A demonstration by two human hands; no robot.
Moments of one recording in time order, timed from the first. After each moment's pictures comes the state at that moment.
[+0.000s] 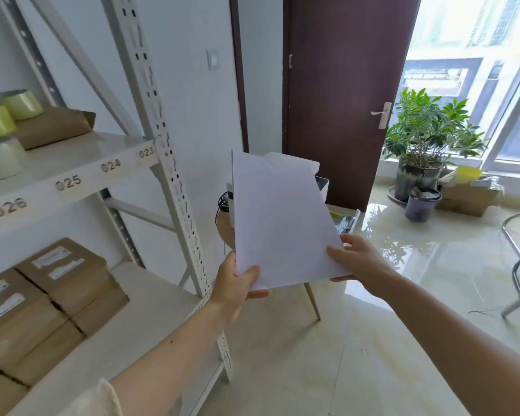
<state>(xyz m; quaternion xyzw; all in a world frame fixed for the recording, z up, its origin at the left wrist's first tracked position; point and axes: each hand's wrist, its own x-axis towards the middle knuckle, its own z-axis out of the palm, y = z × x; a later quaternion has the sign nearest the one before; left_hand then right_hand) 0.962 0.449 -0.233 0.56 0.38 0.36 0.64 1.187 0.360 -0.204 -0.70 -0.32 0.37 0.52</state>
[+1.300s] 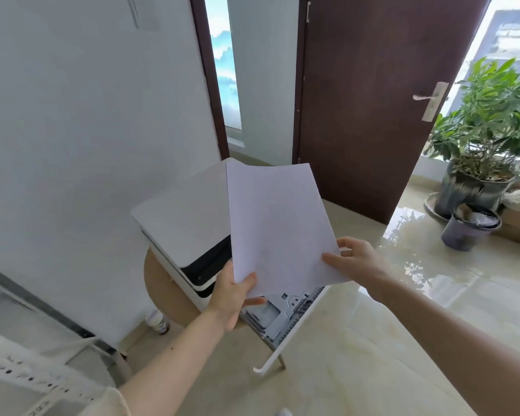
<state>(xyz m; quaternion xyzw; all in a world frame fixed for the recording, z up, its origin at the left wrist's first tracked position) 1.390 0.672 -0.305 0.47 0.45 0.38 0.66 1.640 0.633 -0.274 -0.71 -0.40 0.40 0.42</state>
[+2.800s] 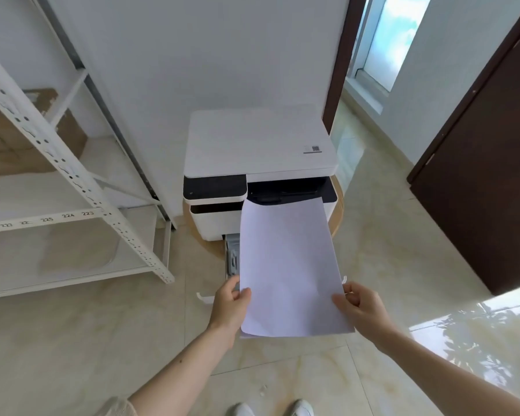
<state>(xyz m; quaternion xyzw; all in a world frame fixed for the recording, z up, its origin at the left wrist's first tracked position) 1.561 0.585 -0.400 0.21 0.73 0.45 0.47 1.808 0.689 -0.419 -0.57 -0.60 0.52 0.20</state>
